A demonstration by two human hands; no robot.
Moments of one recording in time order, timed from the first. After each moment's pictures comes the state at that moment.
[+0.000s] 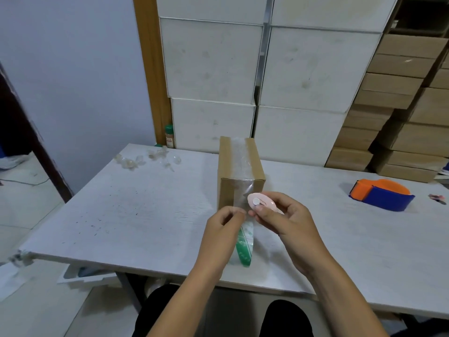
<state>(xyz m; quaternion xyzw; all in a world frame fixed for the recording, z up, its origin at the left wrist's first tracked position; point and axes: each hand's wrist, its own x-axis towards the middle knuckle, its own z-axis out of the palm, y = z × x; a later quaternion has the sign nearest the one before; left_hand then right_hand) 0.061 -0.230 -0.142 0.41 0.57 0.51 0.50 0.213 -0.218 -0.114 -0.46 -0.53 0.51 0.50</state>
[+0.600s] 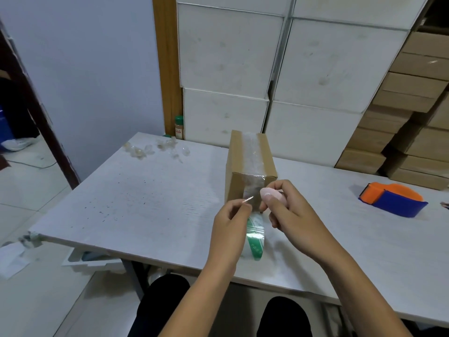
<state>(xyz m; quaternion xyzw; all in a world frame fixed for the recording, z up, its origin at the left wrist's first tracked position) 0.067 -0.229 -0.147 0.32 0.55 0.57 0.52 0.210 -0.208 -0.101 -0.50 -0.69 0.38 0.36</state>
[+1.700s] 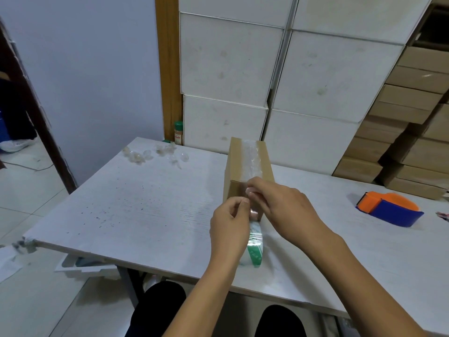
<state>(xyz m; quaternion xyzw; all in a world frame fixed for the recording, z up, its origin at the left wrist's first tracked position) 0.070 -0.210 -0.141 0.40 0.58 0.57 0.41 0.193 -0.177 -0.080 -0.51 -0.85 0.03 0.15</state>
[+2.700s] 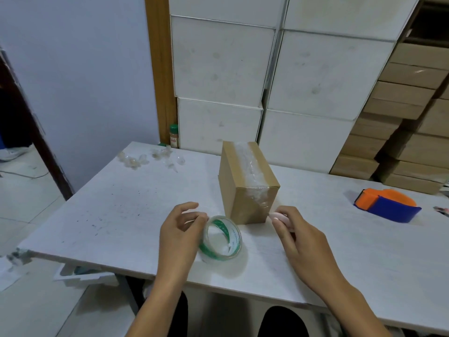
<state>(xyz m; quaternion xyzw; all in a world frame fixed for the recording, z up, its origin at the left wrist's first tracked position) -0.009 -0.235 -0.162 0.34 0.58 0.63 0.39 0.240 -0.219 -0.139 -0.56 -0.76 0.12 0.31</state>
